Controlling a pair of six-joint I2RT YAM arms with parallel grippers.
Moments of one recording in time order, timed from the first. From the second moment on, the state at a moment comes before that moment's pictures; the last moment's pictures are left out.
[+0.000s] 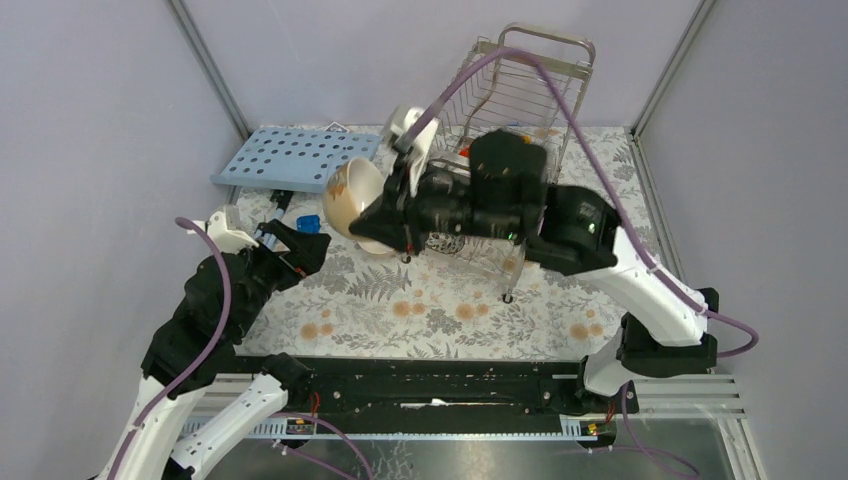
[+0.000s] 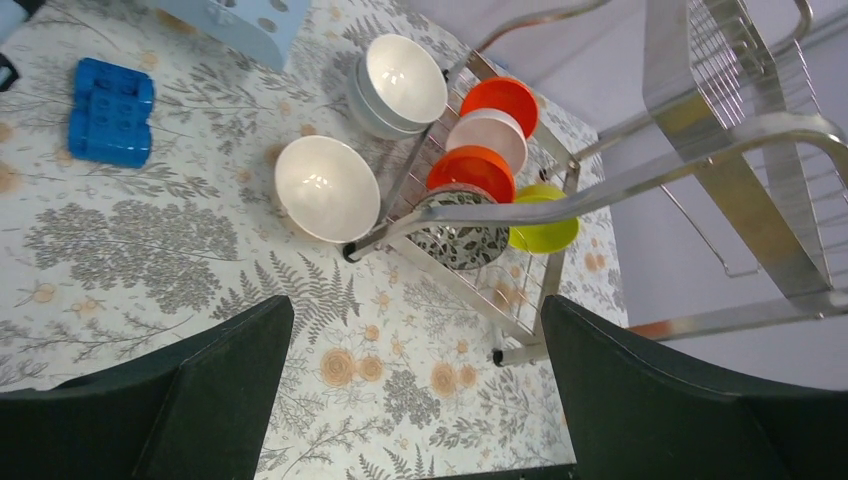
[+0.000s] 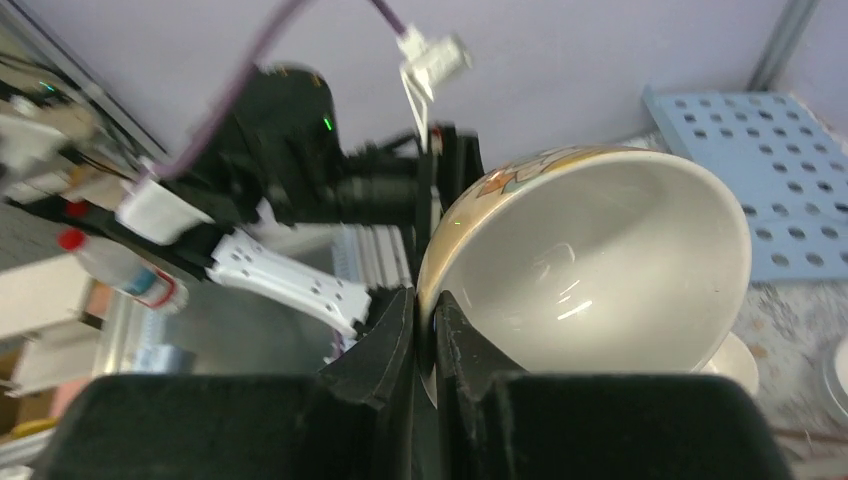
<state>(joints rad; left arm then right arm) -0.56 0.51 1.04 -0.80 -0.29 -0.79 1.19 1.61 2.31 -0.77 -0.19 0.21</state>
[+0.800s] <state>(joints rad) -0.56 0.40 0.92 -0.76 -0.27 -0.77 1.66 1.19 1.26 -0.67 0.59 0.02</state>
